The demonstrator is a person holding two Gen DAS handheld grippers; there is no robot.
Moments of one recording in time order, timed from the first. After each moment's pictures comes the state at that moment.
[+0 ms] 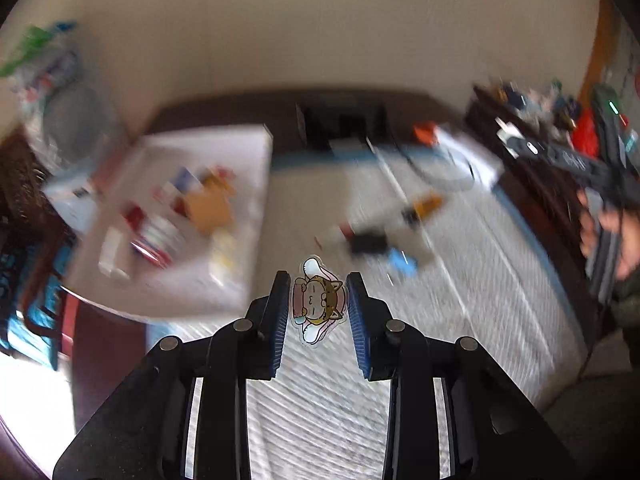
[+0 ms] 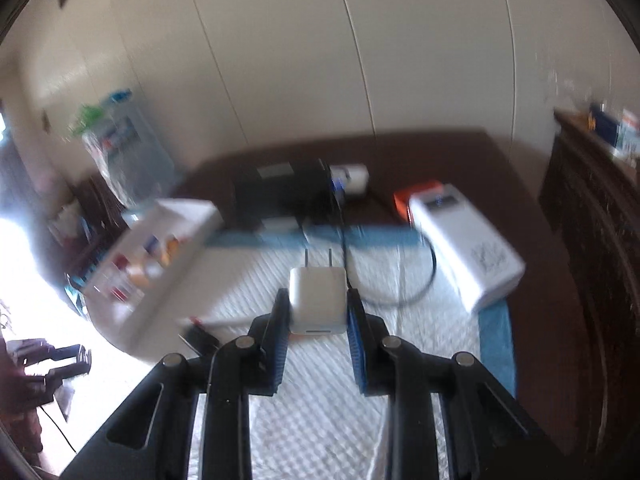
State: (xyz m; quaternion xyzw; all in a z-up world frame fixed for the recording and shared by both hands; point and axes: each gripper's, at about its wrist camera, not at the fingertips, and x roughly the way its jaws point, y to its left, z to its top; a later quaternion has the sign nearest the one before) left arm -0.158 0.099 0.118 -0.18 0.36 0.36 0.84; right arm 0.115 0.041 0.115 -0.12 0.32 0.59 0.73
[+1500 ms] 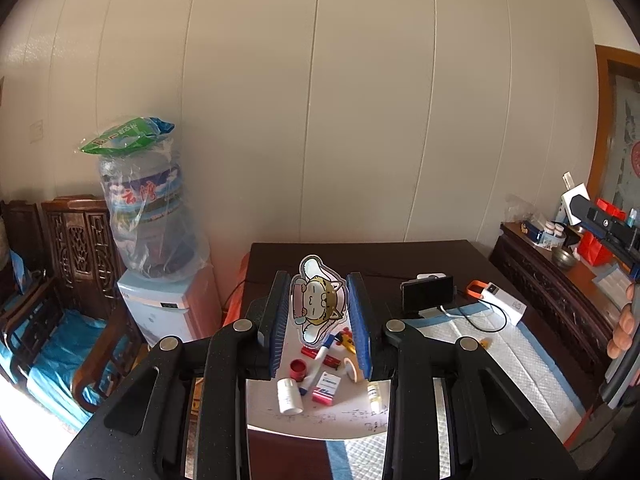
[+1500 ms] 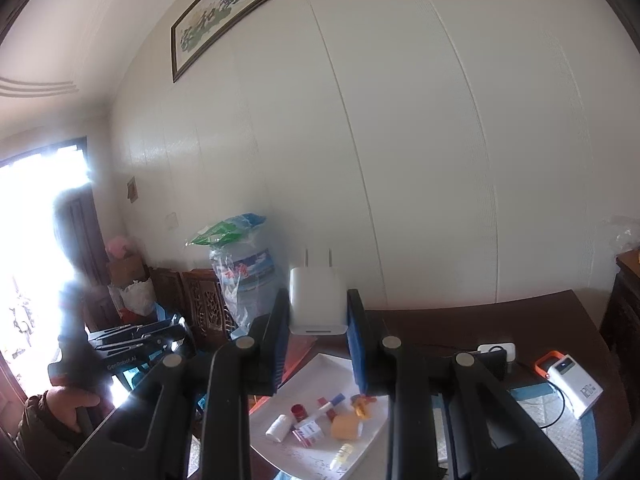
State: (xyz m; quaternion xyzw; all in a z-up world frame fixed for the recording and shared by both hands) left arm -0.340 0.201 0.277 -0.12 0.18 0.41 0.89; right arm -0.112 0.081 0.290 0.00 0.14 0.68 0.72
